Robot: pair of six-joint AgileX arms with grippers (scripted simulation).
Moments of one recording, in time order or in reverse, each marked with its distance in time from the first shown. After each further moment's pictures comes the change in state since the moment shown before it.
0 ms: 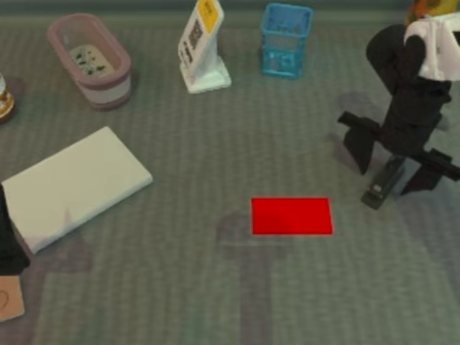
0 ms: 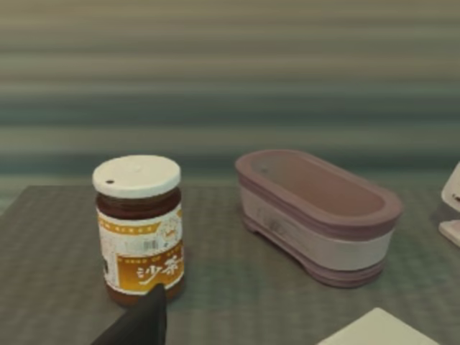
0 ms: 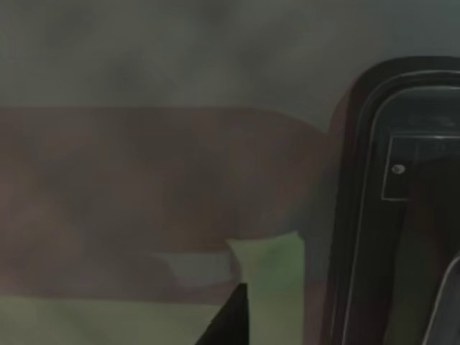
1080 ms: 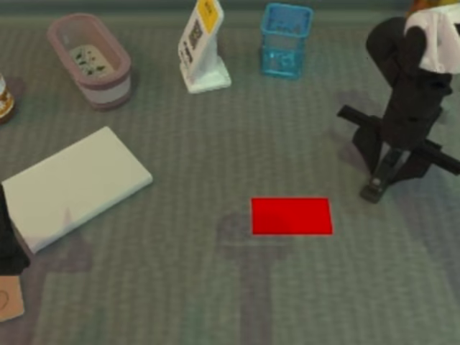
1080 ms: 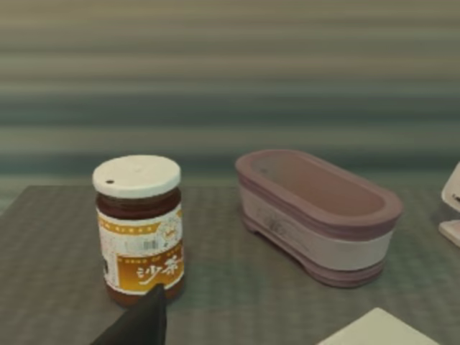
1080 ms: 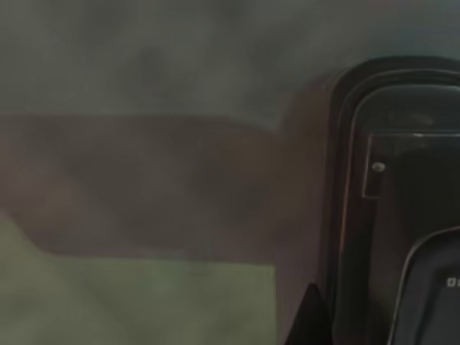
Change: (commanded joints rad) left arm 0.000 0.000 0.000 0.000 0.000 0.000; right arm 0.001 -0.009 0.038 -0.040 -0.001 0.001
